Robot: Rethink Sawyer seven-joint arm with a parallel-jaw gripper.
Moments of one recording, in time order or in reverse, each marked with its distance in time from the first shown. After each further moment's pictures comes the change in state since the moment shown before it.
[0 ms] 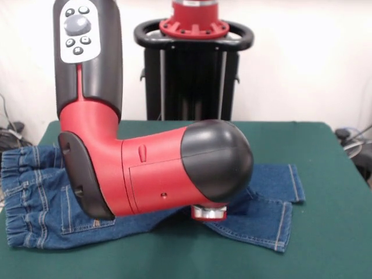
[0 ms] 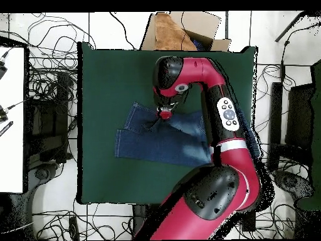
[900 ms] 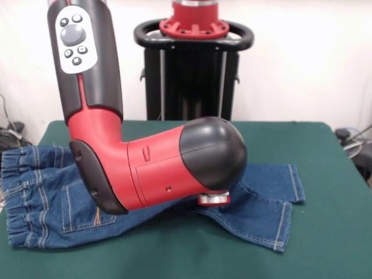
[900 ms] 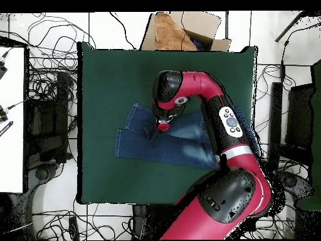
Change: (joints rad) arm -0.070 -0.001 -0.001 0.192 0.043 -0.074 0.000
